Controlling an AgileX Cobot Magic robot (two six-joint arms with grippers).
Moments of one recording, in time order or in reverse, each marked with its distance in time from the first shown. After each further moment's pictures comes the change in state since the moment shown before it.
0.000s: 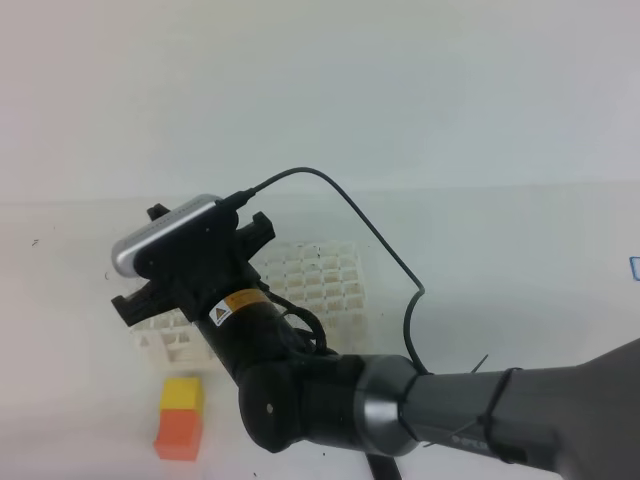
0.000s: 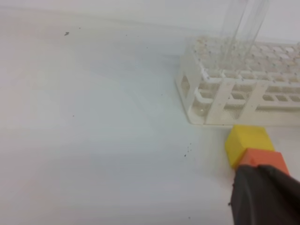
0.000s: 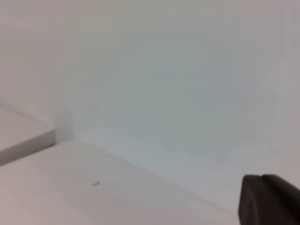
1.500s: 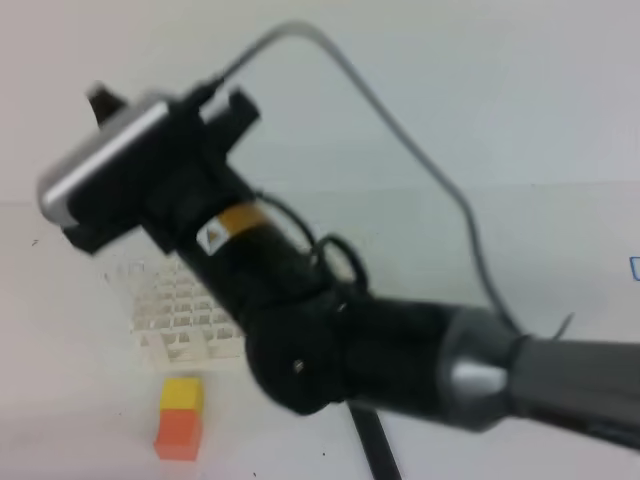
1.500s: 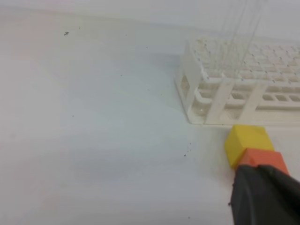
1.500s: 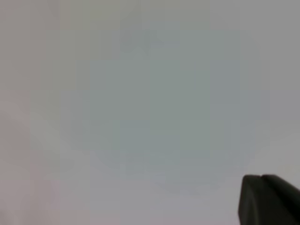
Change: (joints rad) left arm 0.000 0.002 0.000 0.000 0.000 0.000; right arm 0.035 -0.231 0.005 -0.096 0.035 -0.280
